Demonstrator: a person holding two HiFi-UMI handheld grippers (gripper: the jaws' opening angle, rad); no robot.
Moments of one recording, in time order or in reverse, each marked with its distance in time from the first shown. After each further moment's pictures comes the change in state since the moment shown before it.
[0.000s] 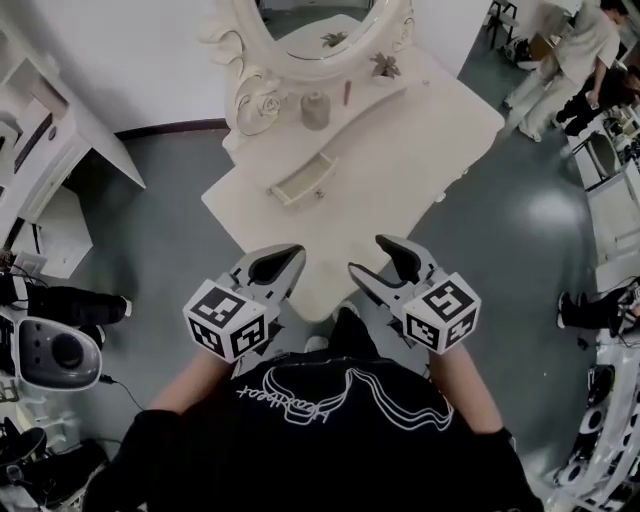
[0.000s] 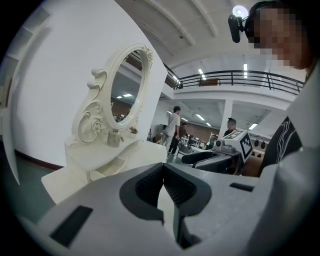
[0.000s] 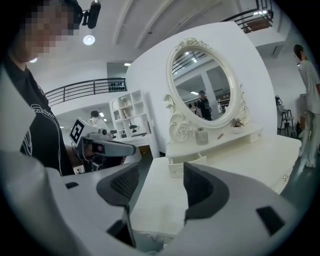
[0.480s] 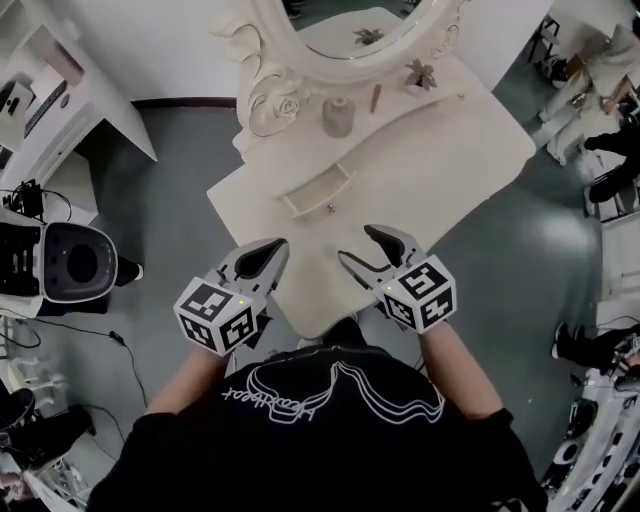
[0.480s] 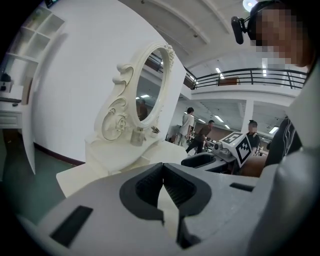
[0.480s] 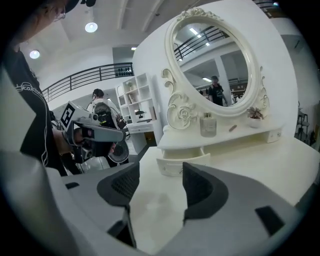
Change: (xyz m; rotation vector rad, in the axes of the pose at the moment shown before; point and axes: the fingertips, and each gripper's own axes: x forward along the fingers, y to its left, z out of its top) left arm 0.016 0.076 0.000 -0.083 -0.013 0.190; right arm 0.088 -0.056 -0.014 -0.079 0.166 0.102
